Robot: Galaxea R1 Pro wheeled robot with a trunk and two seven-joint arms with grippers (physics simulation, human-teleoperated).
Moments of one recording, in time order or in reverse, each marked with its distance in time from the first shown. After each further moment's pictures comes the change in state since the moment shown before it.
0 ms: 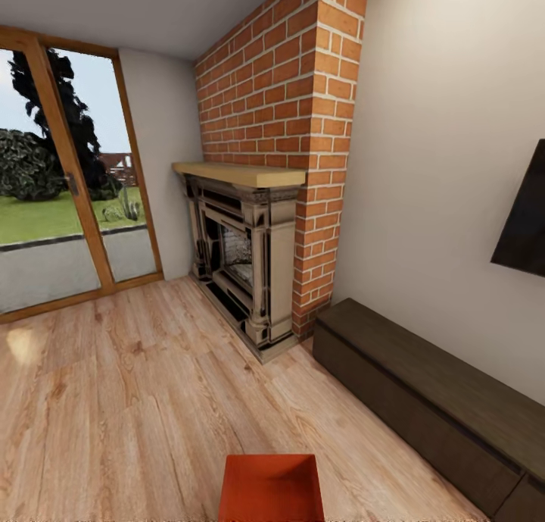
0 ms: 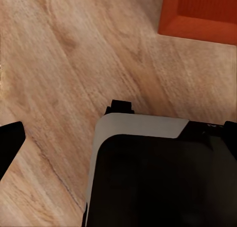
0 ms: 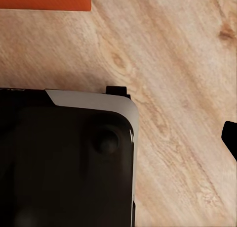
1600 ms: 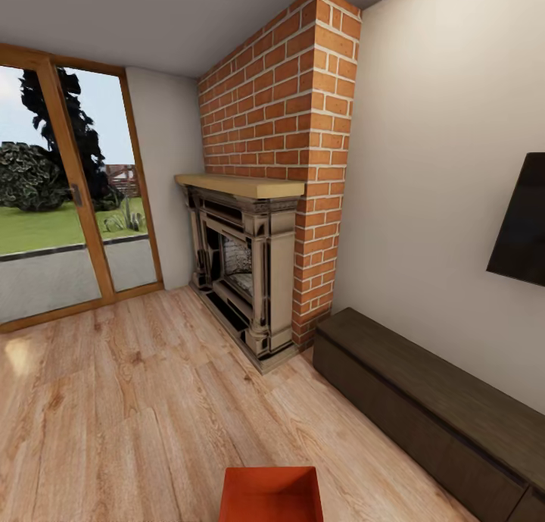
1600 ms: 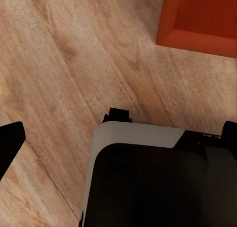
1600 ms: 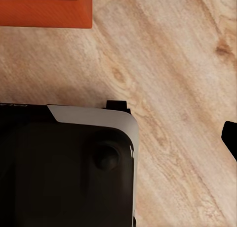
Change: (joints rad) left arm 0.000 0.003 0.006 0.011 0.017 0.003 -0.006; right arm 0.000 0.002 -0.002 0.000 0.000 -0.007 -0.001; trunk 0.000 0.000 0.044
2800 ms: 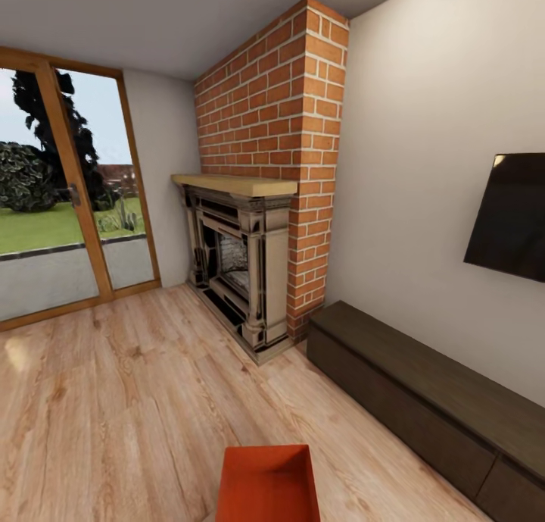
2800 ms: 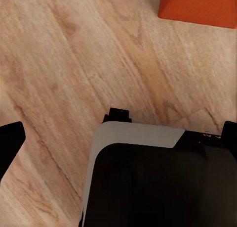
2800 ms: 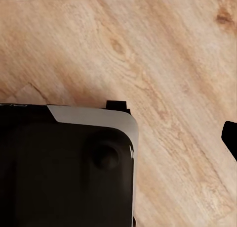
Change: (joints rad) left arm 0.000 0.000 0.000 0.000 0.000 0.000 0.000; right arm 0.000 -0.001 0.002 0.000 0.000 -0.001 0.000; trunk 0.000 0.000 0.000
